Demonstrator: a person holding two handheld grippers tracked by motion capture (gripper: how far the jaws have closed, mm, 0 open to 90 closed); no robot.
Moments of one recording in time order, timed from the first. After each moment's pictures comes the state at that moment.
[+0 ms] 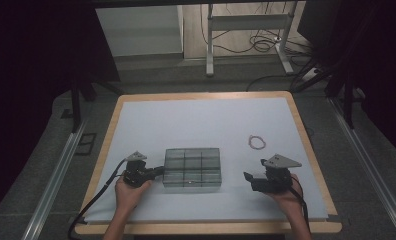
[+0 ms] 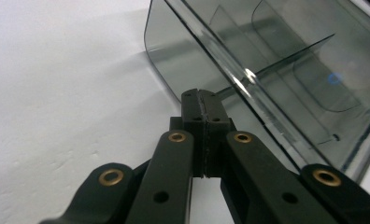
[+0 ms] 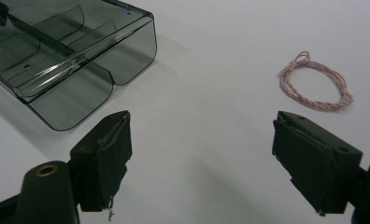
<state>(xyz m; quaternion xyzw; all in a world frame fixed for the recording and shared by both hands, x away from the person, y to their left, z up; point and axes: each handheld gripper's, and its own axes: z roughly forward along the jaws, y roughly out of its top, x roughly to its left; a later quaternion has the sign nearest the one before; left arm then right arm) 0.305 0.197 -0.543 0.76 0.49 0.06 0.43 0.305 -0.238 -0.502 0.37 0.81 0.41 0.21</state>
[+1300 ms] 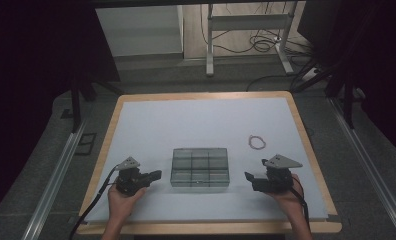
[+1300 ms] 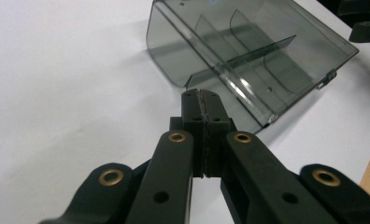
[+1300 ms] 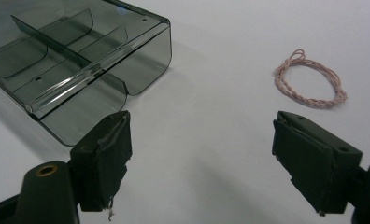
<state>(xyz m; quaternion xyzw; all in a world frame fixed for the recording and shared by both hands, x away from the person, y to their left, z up) 0.268 0.210 -0.524 0.74 0.47 0.06 0.47 0.305 -0.240 -0.503 0.38 0.81 0.41 0.21</state>
